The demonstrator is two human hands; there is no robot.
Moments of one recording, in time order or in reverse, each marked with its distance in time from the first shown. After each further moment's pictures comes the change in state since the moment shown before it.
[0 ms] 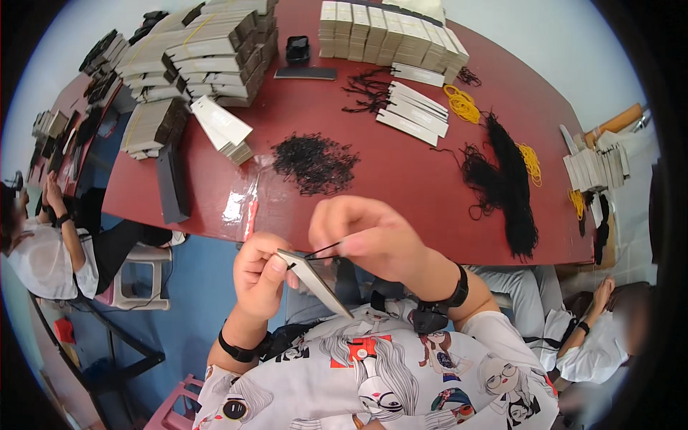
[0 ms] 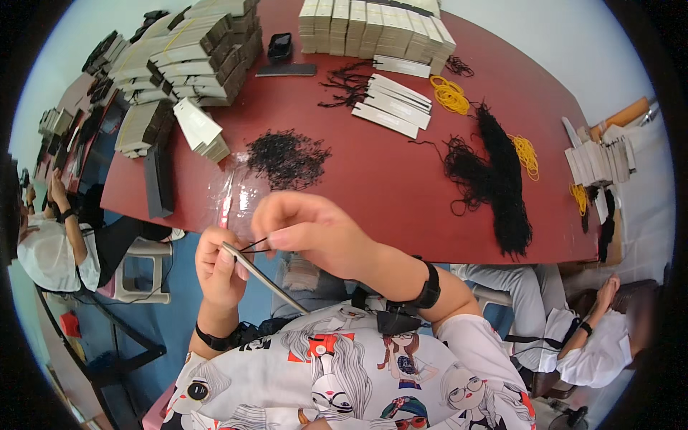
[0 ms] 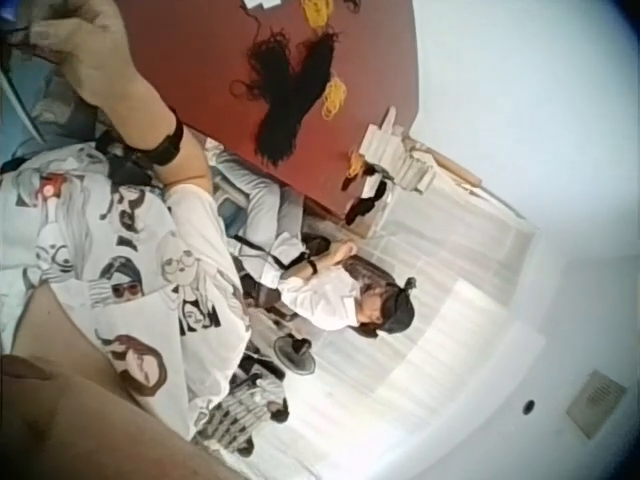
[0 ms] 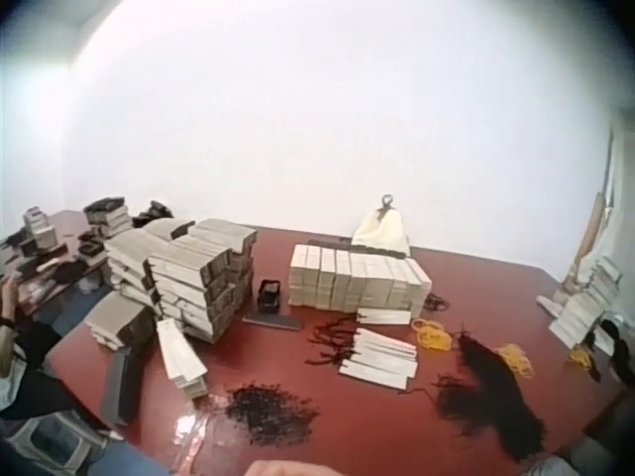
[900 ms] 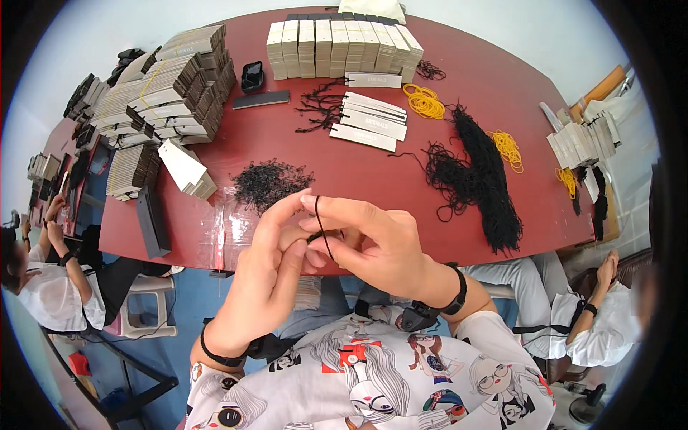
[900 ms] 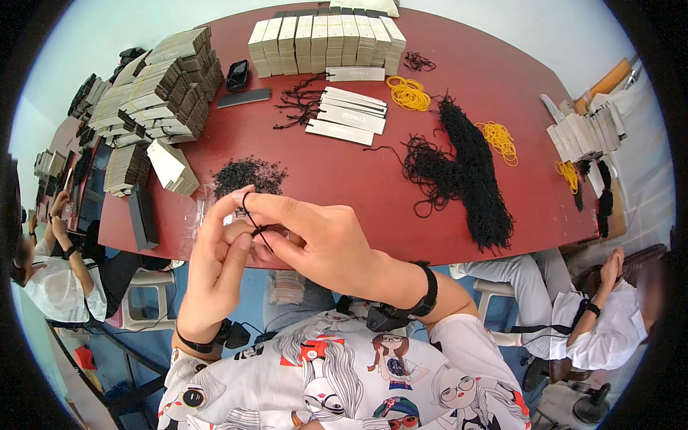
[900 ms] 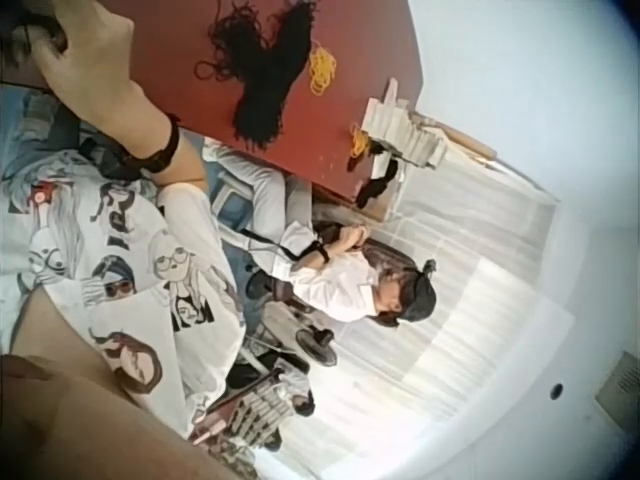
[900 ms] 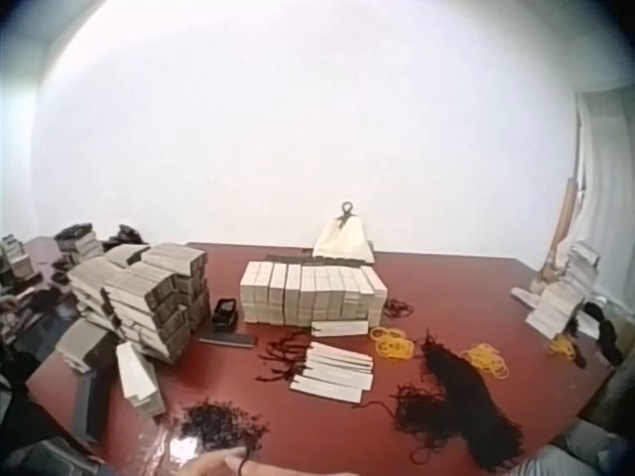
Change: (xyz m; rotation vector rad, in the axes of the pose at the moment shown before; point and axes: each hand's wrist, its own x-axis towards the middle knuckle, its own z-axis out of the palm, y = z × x) left_hand 0.063 0.030 0.084 0.504 -0.197 -0.265; right_hand -0.039 -0.043 -0.010 -1.124 0.458 -0.434
